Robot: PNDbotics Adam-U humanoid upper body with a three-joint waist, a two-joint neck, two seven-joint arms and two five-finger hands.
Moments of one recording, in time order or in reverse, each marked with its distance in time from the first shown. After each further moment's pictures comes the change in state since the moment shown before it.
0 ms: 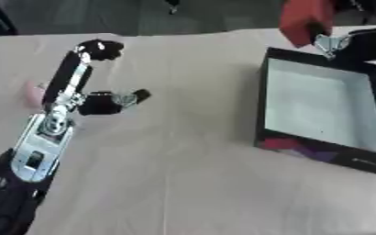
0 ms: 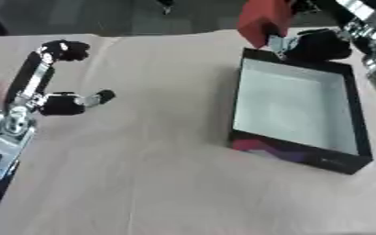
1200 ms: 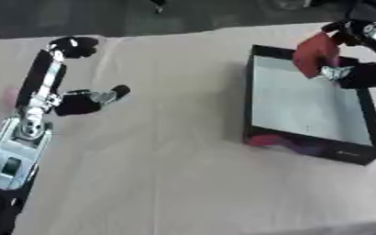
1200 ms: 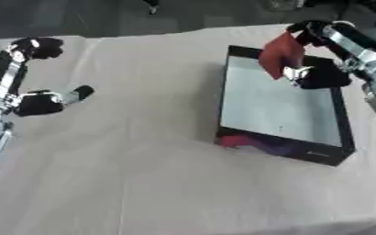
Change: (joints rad) left arm 0.000 0.008 0.016 -0.012 0.008 0.017 0.019; right arm 0.155 -0.053 -0.037 0.134 0.114 -0.093 0.052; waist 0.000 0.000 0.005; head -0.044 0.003
